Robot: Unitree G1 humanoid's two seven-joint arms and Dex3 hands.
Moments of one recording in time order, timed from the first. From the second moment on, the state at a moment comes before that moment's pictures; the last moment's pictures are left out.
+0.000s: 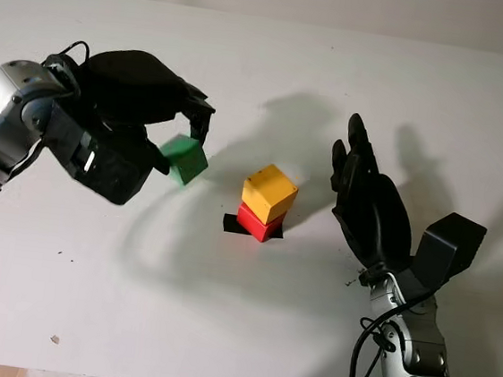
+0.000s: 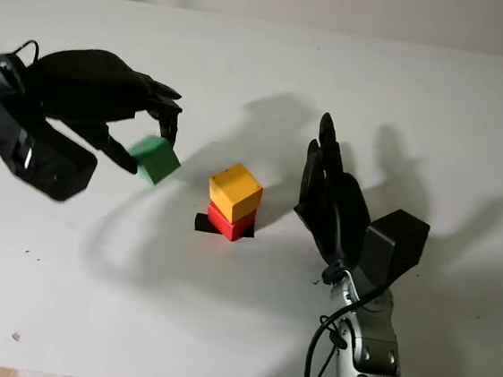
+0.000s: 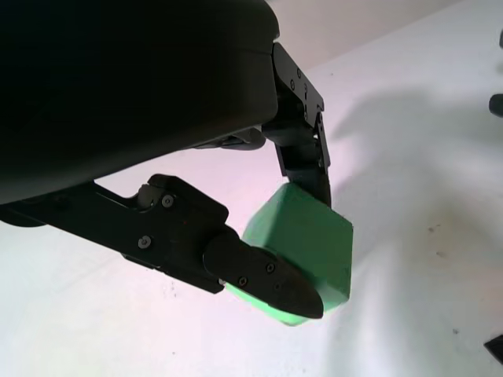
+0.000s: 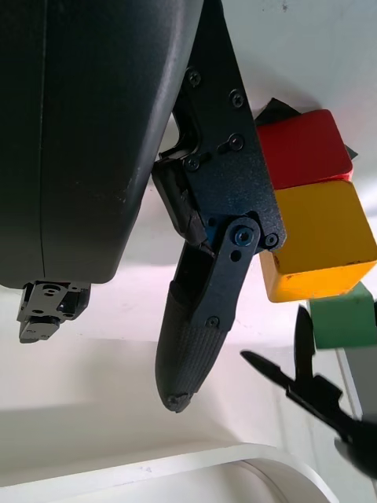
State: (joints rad) left arm -1.04 0.81 -0.29 0.35 0.52 -0.41 -0.78; right arm -0.20 -0.09 -0.04 -0.01 0.17 0.07 0.23
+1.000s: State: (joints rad) left arm -1.04 0.63 -0.14 0.14 0.10 0.03 -0.88; right arm -0.20 -0.06 0.00 0.04 0.12 0.04 0.17
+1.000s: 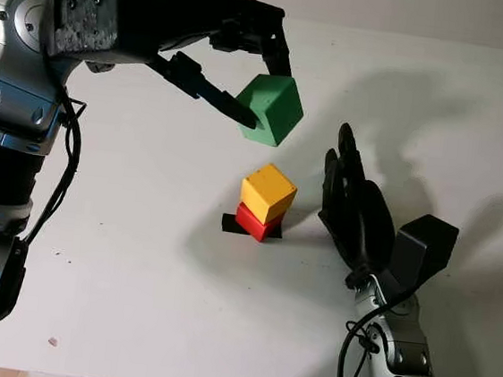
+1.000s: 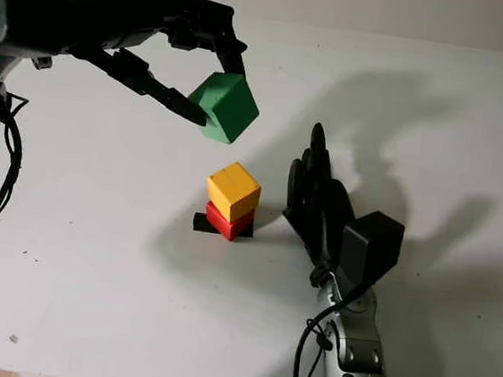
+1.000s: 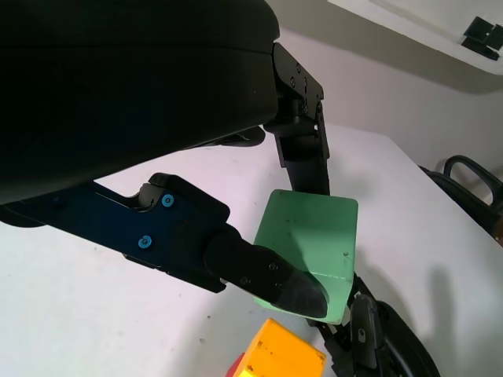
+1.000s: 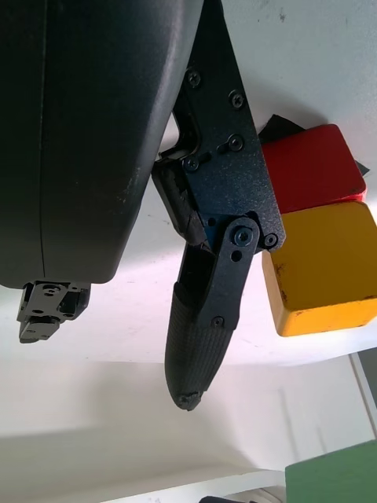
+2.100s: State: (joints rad) left arm -1.11 0.58 -0.28 0.22 0.22 -0.11 -0.97; right arm -0.18 -0.03 0.00 0.03 0.11 0.03 0.15
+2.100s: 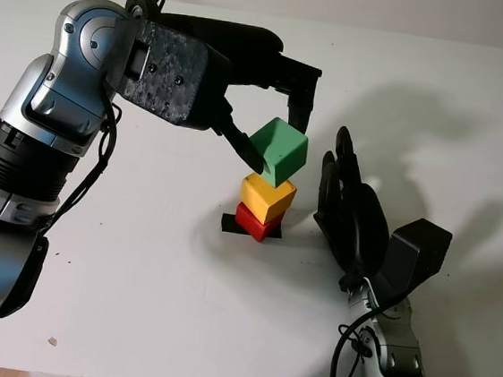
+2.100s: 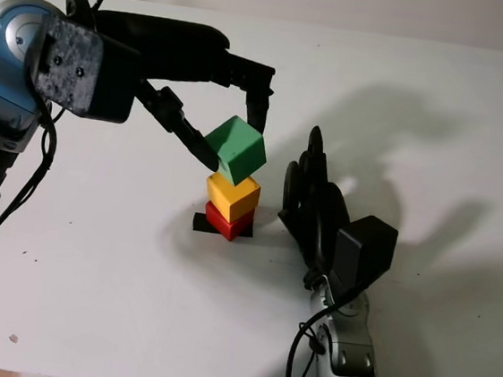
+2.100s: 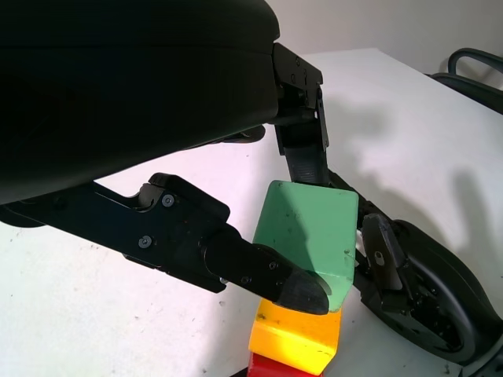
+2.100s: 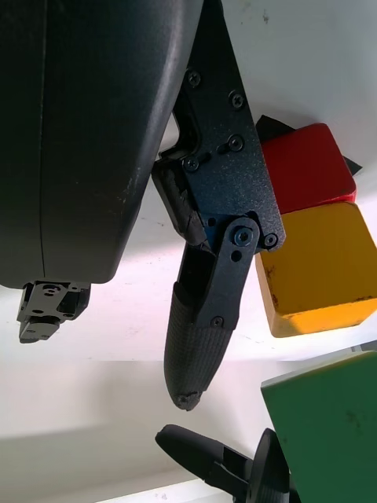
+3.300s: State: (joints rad) left arm -1.09 0.58 -0.31 0.23 0.22 -0.10 -1.00; right arm -0.16 -0.03 0.00 0.01 0.12 0.04 0.15
